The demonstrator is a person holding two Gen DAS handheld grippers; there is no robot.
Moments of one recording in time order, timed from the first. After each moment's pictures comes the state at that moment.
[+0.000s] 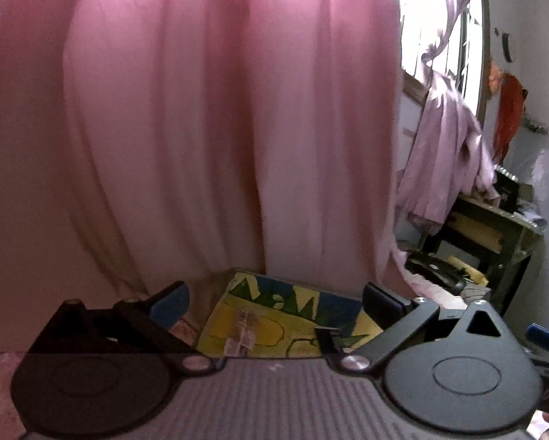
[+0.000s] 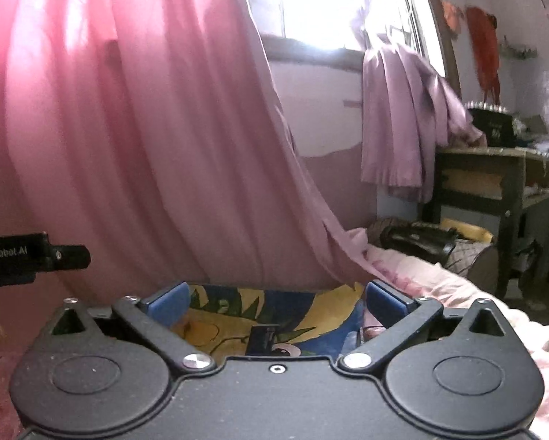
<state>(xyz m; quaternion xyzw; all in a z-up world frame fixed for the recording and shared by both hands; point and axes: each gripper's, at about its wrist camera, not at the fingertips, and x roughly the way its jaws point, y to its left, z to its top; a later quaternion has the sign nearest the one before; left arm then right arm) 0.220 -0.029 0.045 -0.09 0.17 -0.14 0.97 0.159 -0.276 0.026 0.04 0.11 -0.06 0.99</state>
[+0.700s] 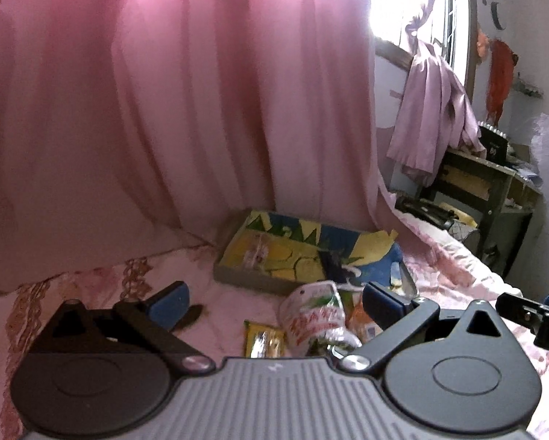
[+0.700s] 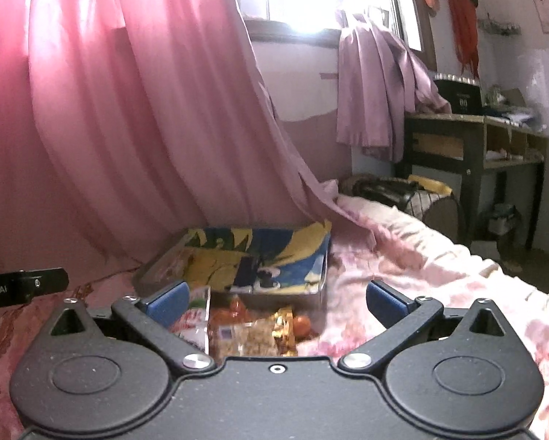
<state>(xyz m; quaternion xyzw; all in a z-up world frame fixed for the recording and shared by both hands) 0.092 -0.005 0.017 -0.05 0.21 -0.12 0.97 0.039 -0.271 0.015 0.06 0.18 -0.07 0.98</state>
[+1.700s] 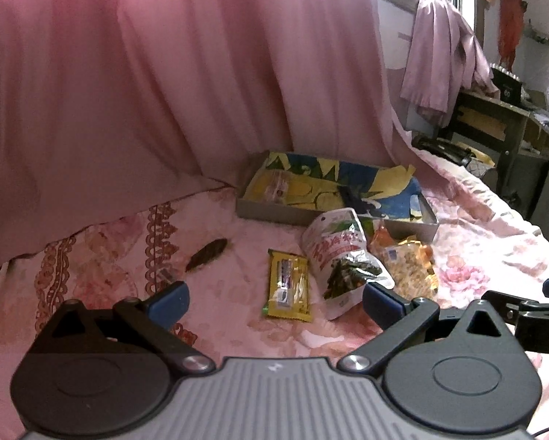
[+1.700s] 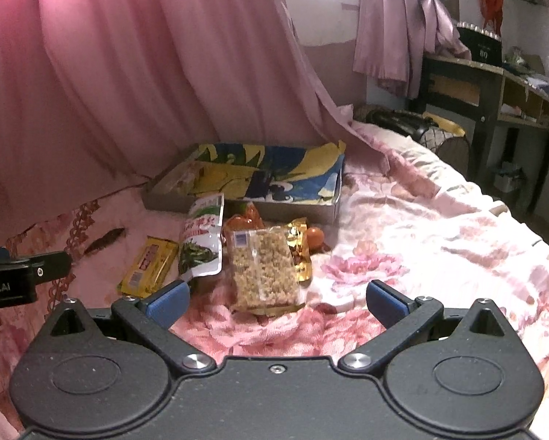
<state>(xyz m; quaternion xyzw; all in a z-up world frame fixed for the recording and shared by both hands) 0.068 -0.007 -0.010 0.00 0.29 -0.10 0.95 0.040 -0.247 -0.016 0.03 0.30 -0.06 0.95</state>
